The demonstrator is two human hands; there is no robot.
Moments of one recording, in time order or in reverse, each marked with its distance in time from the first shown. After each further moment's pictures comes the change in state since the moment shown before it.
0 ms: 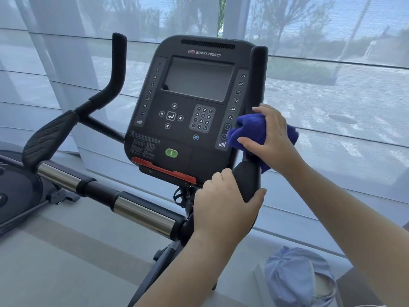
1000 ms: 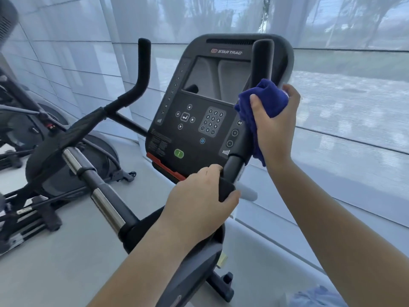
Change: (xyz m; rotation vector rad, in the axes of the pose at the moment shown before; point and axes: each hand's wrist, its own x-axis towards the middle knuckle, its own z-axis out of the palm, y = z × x) left_hand 0.037 0.045 0.004 0.168 -0.122 -0.118; right_hand 0.068 0.037 0.015 0.802 0.274 0.220
